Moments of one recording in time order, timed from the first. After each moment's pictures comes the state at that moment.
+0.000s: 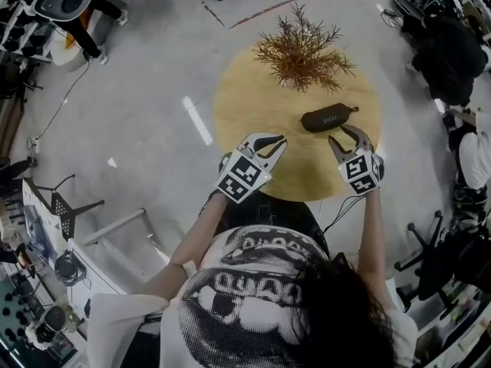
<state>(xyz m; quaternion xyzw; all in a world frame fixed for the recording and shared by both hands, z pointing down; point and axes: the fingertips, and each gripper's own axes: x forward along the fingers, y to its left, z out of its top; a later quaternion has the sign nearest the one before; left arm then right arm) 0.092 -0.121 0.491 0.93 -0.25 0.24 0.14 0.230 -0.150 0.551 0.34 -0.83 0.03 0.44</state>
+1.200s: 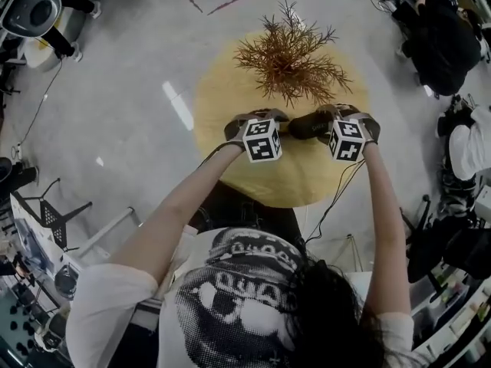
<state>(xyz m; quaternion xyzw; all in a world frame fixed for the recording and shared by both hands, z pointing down) 0.160 -0.175 0.631 0.90 0.01 0.43 0.01 0.223 -0.185 0.621 -0.01 -0.78 -0.04 0.63</state>
